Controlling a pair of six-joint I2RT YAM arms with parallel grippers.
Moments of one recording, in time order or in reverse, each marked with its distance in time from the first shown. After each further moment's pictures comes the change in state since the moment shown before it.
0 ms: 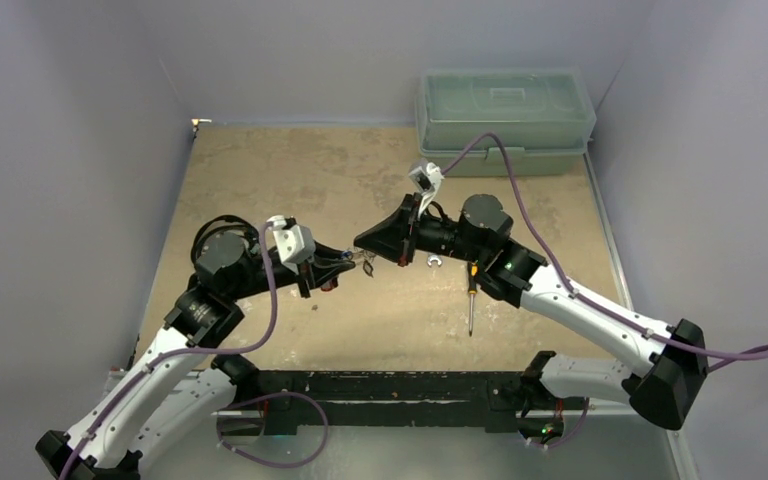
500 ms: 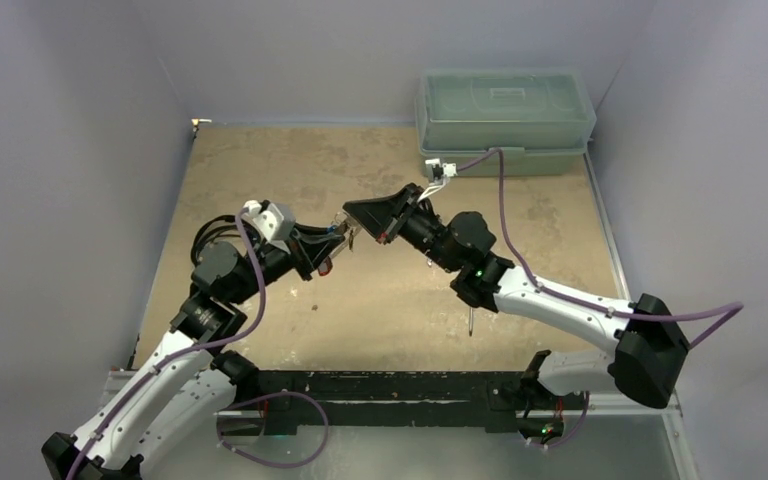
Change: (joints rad) left arm 0.024 -0.040 -0.095 0.216 -0.264 -0.226; right arm 0.078 0.105 -0.123 0.489 0.394 0.346
